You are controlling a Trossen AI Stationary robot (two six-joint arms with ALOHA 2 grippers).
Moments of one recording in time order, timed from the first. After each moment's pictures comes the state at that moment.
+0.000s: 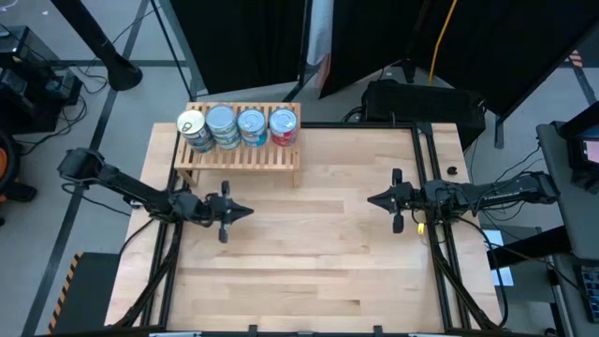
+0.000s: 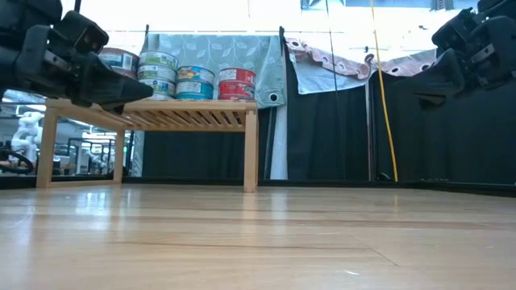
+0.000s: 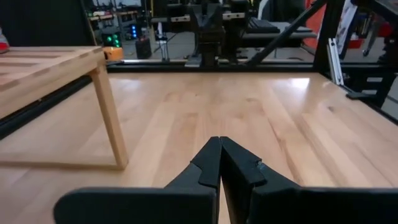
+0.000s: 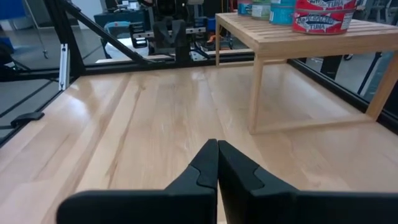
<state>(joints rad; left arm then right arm) -0.27 0.96 0.01 0.85 -0.29 -0.02 0.11 0.37 0.12 0.08 0.18 0.12</state>
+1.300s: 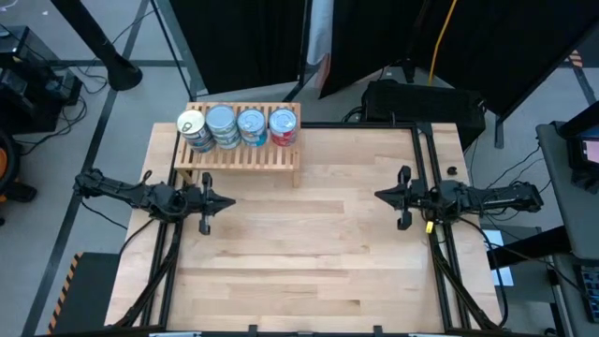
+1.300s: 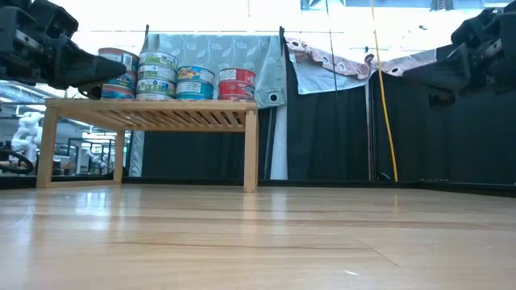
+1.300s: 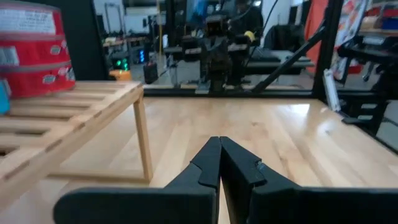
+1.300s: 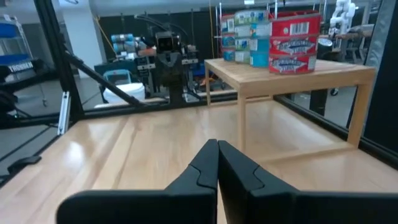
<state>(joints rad) -0.27 0.09 0.01 0.06 -0.31 0.01 0.11 0.05 0.01 0.05 0.23 0.11</state>
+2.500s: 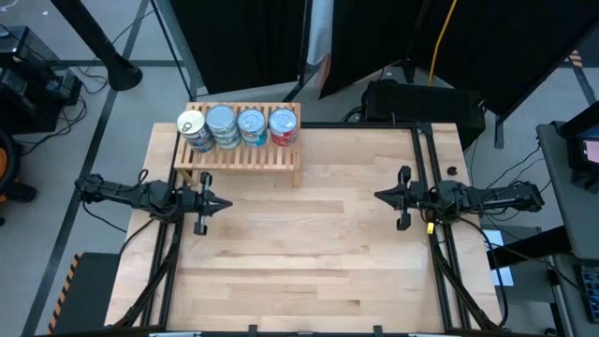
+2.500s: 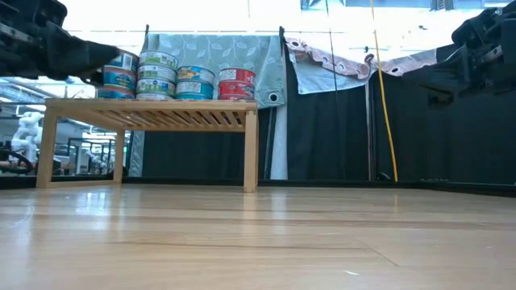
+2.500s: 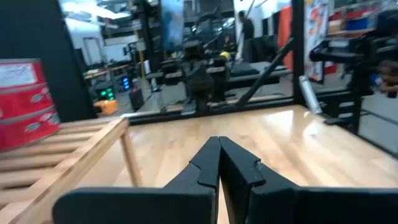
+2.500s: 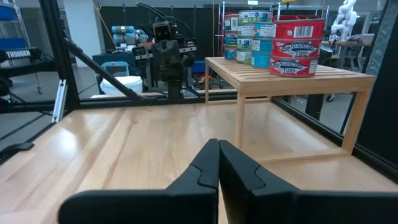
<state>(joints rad) -0.22 0.00 0.01 0.07 -0.16 0.15 0.11 0.06 0.01 0.05 0.23 0.03</state>
